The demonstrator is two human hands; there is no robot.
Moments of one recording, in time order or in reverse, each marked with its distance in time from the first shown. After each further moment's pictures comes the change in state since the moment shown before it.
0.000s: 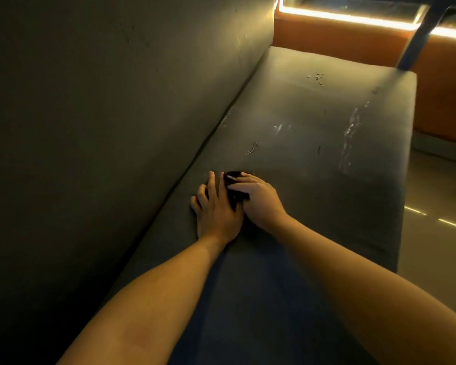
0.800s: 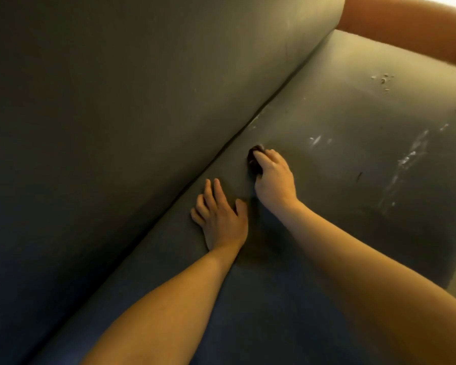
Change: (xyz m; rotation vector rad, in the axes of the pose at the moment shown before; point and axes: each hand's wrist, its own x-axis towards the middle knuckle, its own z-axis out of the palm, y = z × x) left_hand 0.016 0.025 0.007 -0.096 0.159 -0.436; right_hand 0.085 0.020 -0.025 0.064 0.002 0.066
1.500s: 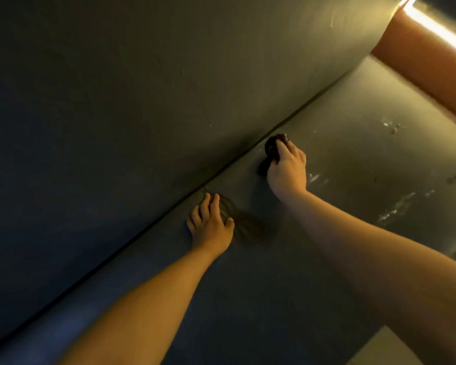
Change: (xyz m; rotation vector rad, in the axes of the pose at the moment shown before) left_hand 0.027 0.013 -0.048 0.040 -0.409 -0.165; right_hand 0.090 -0.033 -0.065 -0.018 -0.135 0.203
